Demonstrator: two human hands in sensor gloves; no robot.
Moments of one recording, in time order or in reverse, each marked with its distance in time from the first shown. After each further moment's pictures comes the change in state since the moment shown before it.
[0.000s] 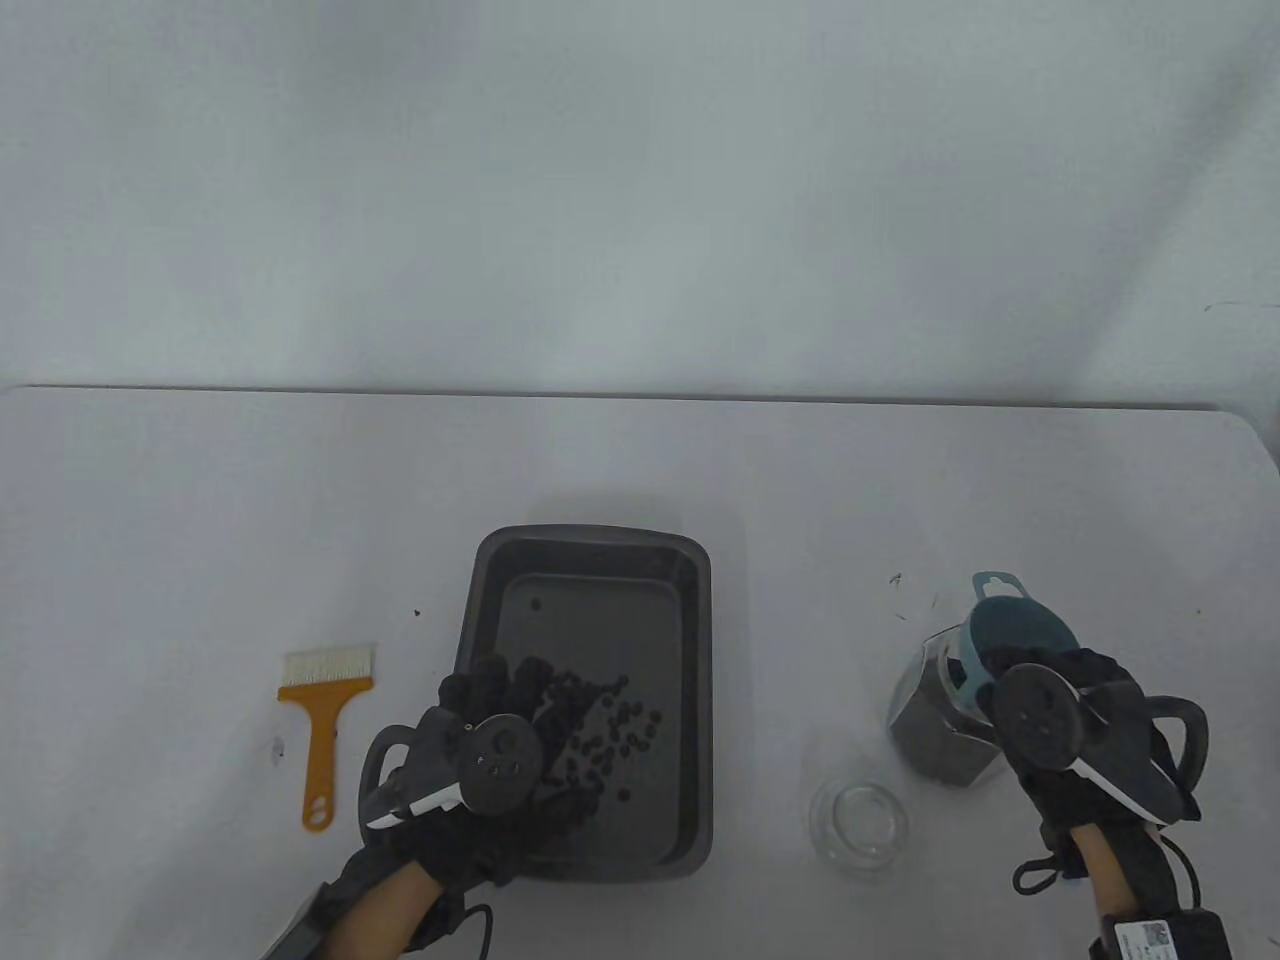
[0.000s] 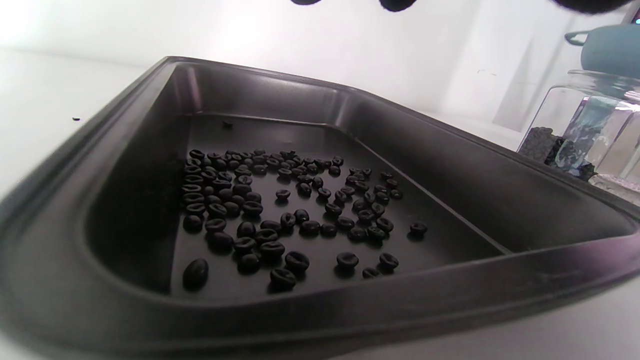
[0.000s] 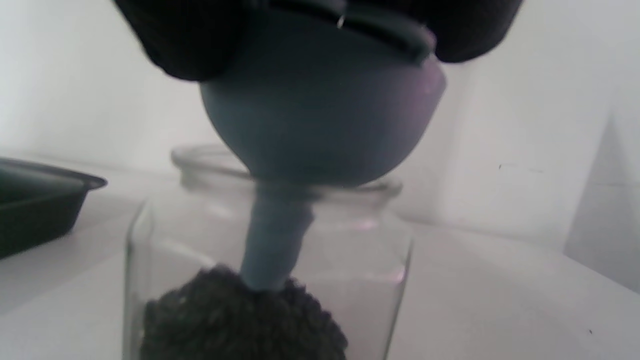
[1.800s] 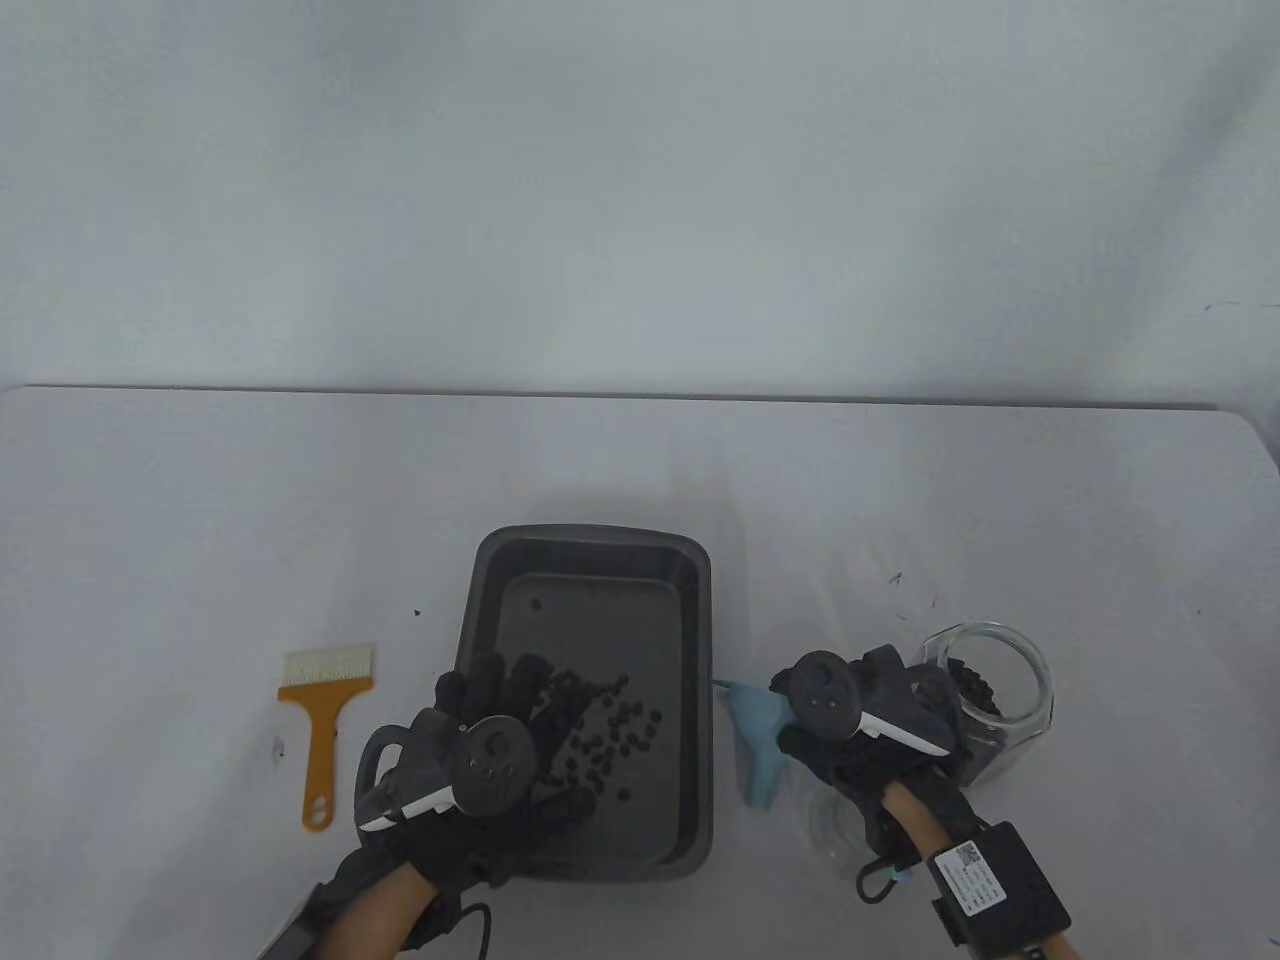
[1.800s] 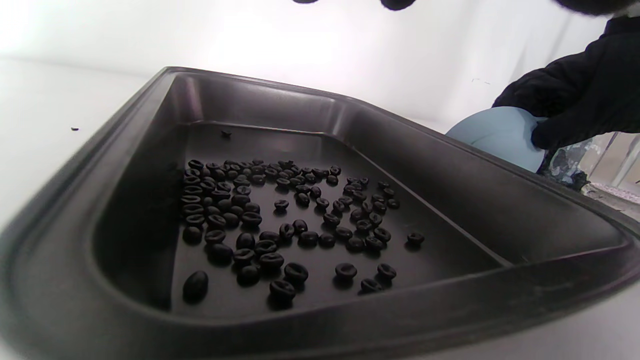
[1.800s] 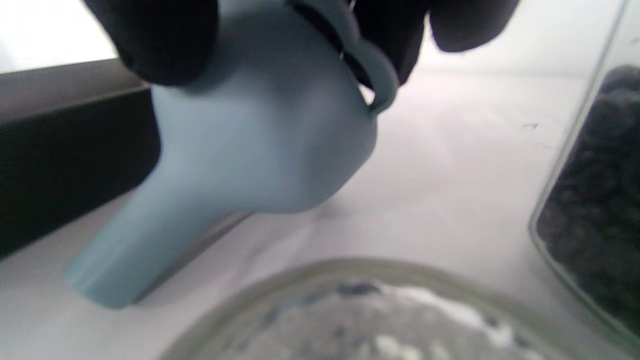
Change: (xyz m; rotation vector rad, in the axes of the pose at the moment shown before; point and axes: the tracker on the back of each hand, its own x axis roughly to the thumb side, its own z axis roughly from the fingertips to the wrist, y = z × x) left_hand -0.002 0.002 0.003 0.024 -0.012 0.003; right_hand 0.126 0.074 -0.037 0.334 -0.298 -0.204
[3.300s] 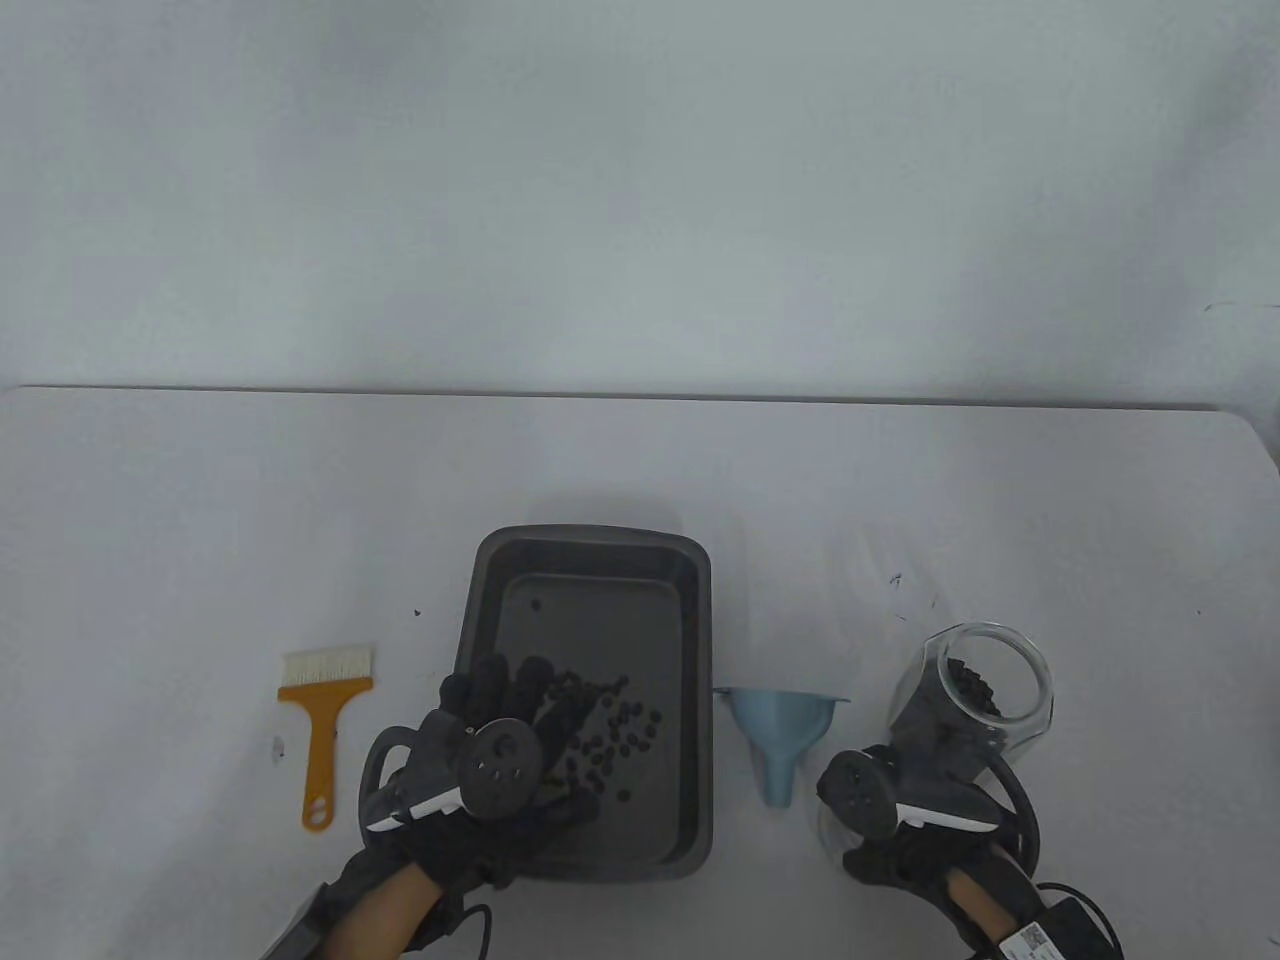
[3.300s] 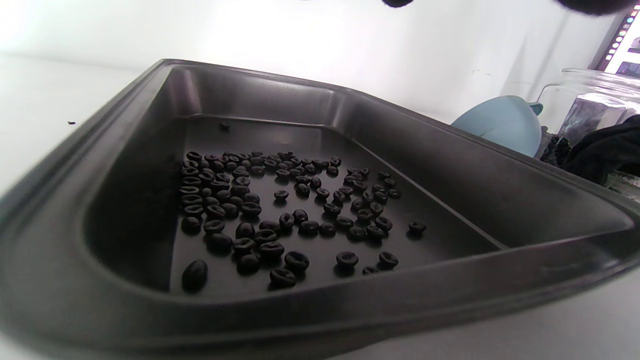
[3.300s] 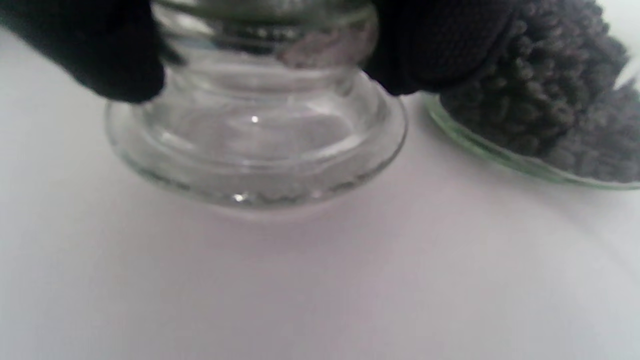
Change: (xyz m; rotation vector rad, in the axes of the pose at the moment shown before) left_hand 0.003 -0.004 -0.003 -0.017 -0.002 -0.015; right_hand -0.019 0.050 0.056 0.245 -0.065 0.245
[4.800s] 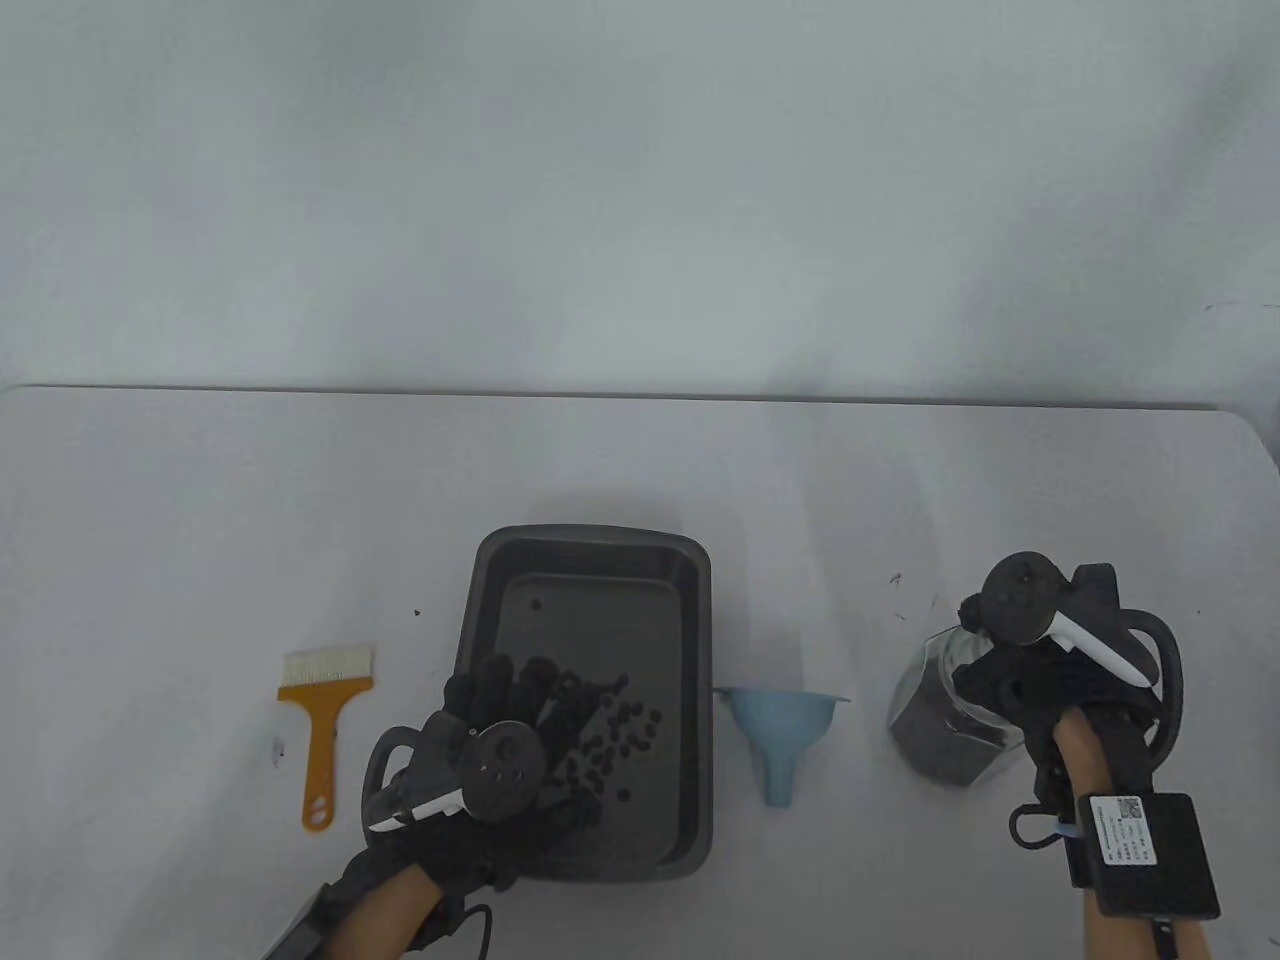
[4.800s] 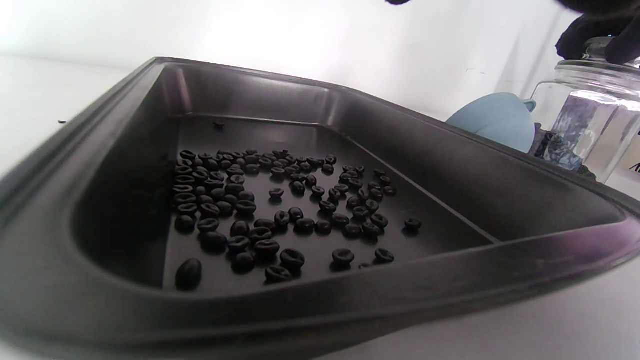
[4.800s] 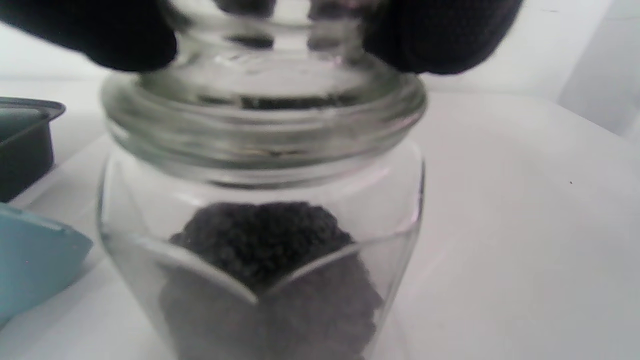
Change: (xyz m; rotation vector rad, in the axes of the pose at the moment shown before) left_hand 0.001 0.000 0.000 -0.001 -0.016 -0.005; right_hand -0.136 -0.108 0.018 -0.118 0.459 -0.286
